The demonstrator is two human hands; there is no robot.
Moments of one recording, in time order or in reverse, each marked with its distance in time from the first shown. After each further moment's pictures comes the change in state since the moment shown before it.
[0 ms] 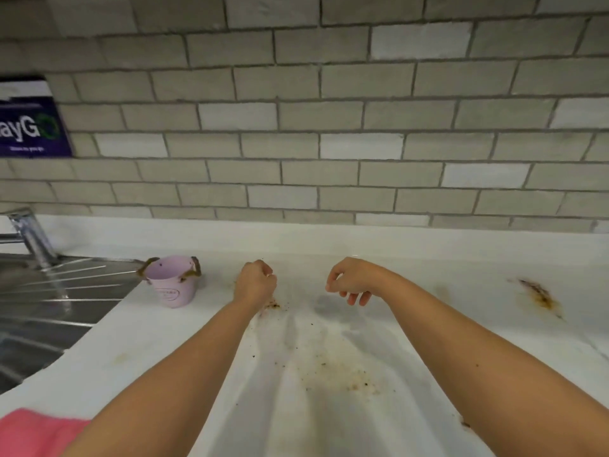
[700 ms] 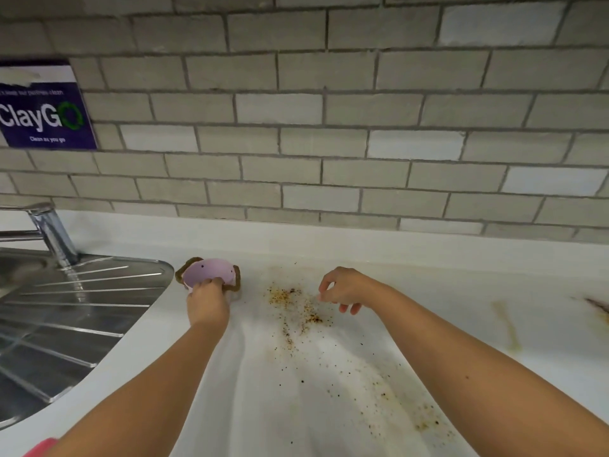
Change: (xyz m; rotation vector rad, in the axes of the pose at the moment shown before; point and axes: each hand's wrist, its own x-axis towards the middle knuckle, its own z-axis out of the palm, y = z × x) left_hand 0.063 -0.133 -0.067 0.376 0.237 -0.085; right_hand 0.076 -0.077 0.049 -0.059 -0.044 -0.063
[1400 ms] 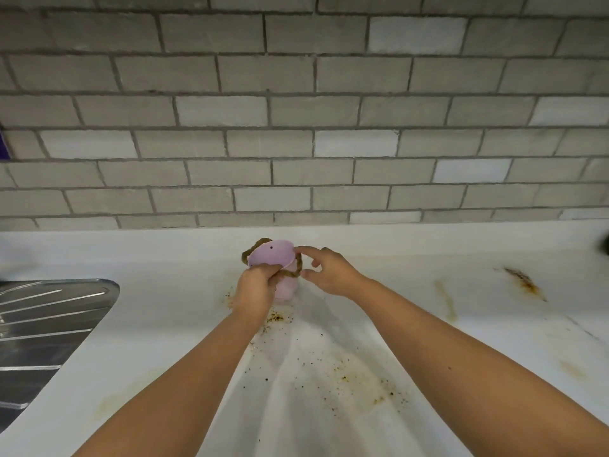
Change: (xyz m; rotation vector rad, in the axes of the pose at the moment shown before) left_hand -0.057 0.126 0.005 -0.489 -0.147 0.506; right_hand -0.032 0.034 -0.013 0.023 0.403 -0.176
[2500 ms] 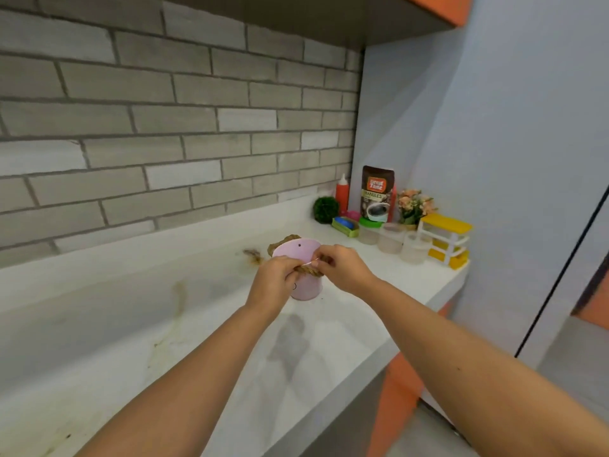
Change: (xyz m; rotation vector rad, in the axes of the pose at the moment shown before) left_hand -0.145 0.395 0.260 -0.346 -0.426 0.652; right_hand -0.362 0.264 -0.234 -0.101 0.545 0.525
